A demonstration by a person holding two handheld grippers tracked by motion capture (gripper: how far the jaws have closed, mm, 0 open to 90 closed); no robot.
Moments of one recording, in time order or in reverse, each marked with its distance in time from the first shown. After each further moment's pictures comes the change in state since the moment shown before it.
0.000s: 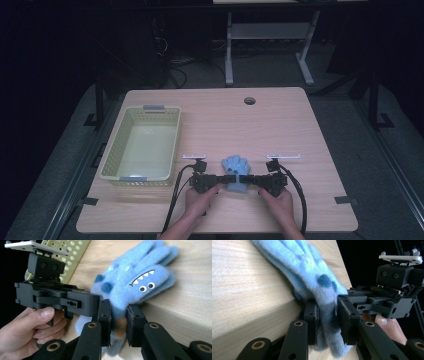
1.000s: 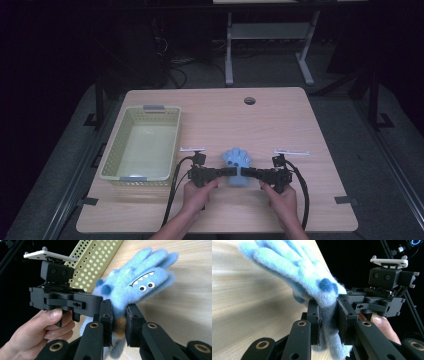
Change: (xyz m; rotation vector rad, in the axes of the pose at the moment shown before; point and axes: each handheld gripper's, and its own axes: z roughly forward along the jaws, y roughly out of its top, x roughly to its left) left arm -0.031 0.018 -0.014 -0.022 -0.044 0.083; right arm 0.019 0.011 -0.022 -0.103 0.087 -0.025
